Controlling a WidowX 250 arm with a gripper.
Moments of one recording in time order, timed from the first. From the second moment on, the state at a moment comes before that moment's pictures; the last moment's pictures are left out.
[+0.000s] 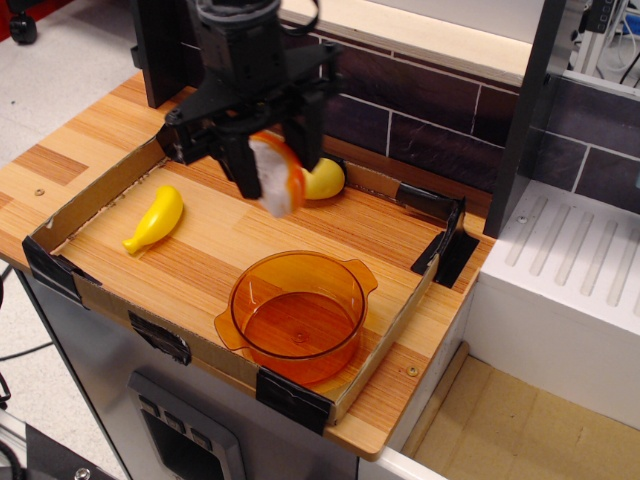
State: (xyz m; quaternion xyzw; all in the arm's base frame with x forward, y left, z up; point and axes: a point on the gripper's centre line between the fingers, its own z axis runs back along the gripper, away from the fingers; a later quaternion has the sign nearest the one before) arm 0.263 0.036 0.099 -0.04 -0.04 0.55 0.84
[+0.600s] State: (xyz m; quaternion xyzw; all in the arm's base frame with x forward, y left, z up) arm 0.290 0.098 0.057 0.00 -0.03 0.62 0.78
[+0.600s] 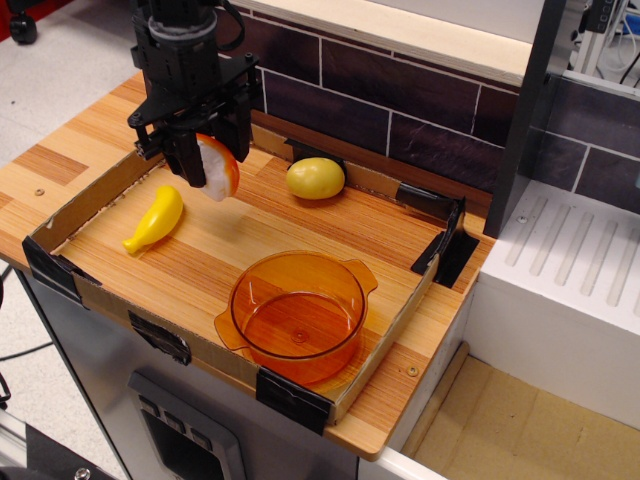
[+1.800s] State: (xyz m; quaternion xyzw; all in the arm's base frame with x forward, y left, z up) arm 0.316 0.119 0.028 0.05 -0.03 0.55 0.83
